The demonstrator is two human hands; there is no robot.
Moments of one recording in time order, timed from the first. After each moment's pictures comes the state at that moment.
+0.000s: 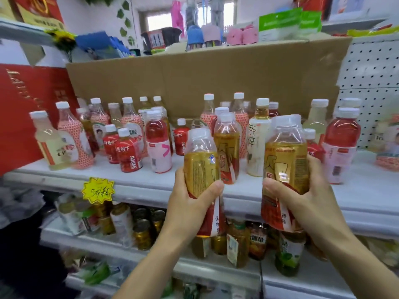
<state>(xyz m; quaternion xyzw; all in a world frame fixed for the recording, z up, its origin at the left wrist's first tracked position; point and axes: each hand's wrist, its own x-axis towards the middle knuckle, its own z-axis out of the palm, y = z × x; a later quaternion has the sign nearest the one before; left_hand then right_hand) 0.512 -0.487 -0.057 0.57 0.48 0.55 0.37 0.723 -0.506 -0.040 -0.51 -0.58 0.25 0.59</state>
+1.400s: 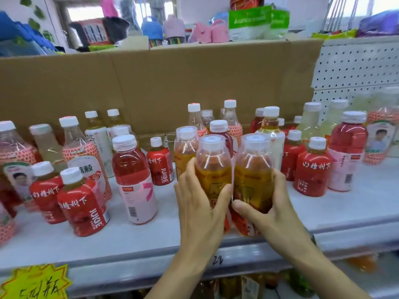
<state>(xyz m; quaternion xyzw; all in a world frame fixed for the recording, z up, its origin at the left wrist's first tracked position) 0.496 -0.337 -0.068 0.72 0.38 0.56 0.16 0.639 -0.389 -0.071 -0.53 -0.55 0.22 0.60</state>
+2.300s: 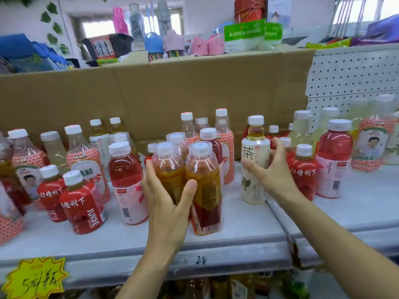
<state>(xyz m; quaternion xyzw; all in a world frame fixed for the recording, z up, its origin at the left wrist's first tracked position) 0.473 -0.346 -0.050 0.65 0.44 0.58 0.22 0.704 -0.333 -0.026 -0.58 -0.49 0.20 0.61</state>
